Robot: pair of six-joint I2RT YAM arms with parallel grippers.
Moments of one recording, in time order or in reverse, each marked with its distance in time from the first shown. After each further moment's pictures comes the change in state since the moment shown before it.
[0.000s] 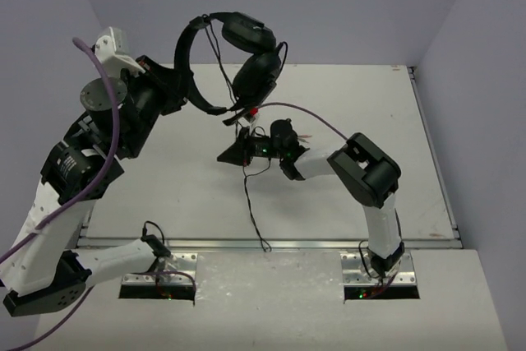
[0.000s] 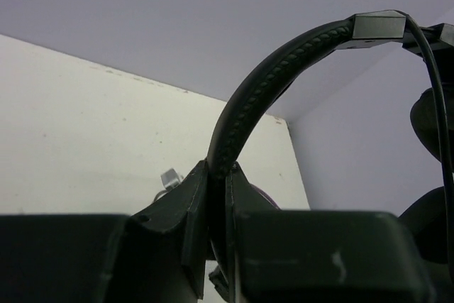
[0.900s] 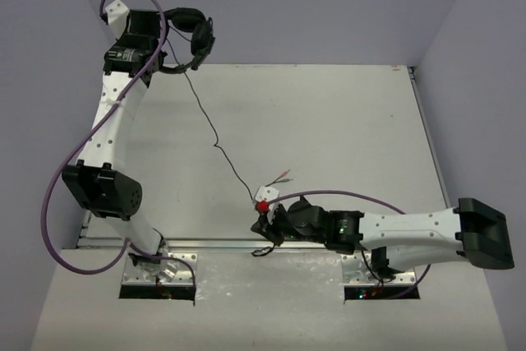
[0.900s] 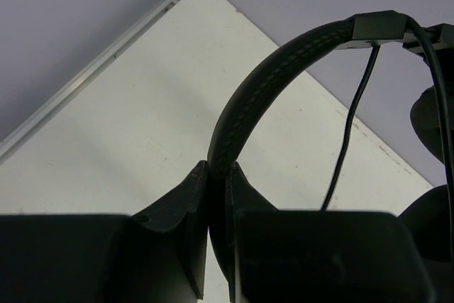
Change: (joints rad) left arm 0.607 0.676 0.300 -0.160 -0.113 -0.010; right arm 0.618 -0.885 -0.560 -0.708 0.783 -0.434
